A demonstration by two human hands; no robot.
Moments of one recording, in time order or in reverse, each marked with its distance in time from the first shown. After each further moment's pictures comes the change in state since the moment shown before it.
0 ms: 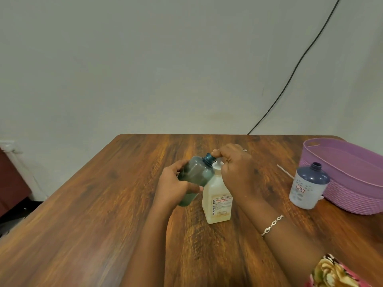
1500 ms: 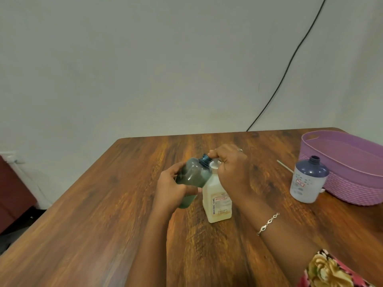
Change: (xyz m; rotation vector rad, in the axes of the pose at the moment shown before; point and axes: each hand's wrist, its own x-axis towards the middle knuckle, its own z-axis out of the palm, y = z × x) left_hand -0.003 -0.001 0.003 0.030 0.020 0.033; right_hand -0.003 0.006 0.005 0.041 0.031 -0.013
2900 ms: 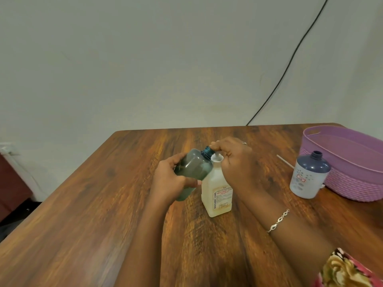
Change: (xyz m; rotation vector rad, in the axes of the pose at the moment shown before) left_hand 0.003 0.004 -0.003 0.033 -0.010 0.002; right_hand 0.002 -0.009 -0.012 0.032 -0.047 0.031
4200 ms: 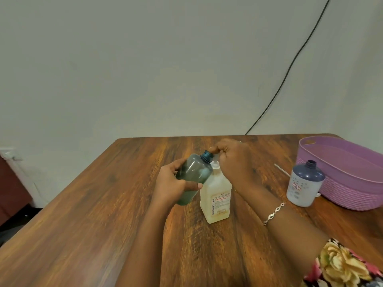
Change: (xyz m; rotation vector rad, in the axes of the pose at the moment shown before) left_hand -0.003 0.007 0.001 -0.072 -0.012 -0.007; right_hand 0.021 0.002 -0.002 -0.020 -0.087 0.109
